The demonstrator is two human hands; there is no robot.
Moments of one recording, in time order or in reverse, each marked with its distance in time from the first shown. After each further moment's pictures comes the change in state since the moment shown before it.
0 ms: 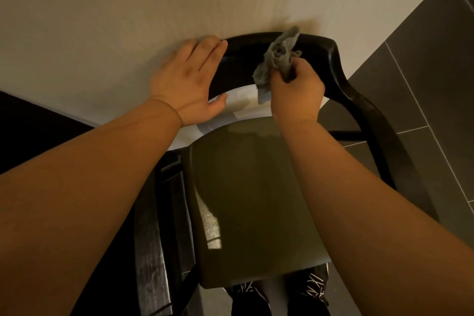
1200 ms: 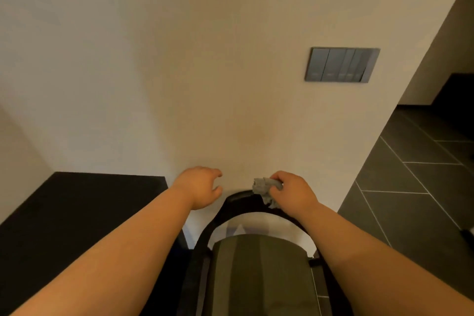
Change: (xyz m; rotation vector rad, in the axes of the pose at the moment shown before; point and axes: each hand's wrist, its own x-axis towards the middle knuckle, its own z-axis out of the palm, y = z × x) left_hand -0.151 0.048 -0.391 -0.216 -0.236 -0.512; right_hand -0.113 -0.264 -0.237 -0.397 -0.543 -0.557
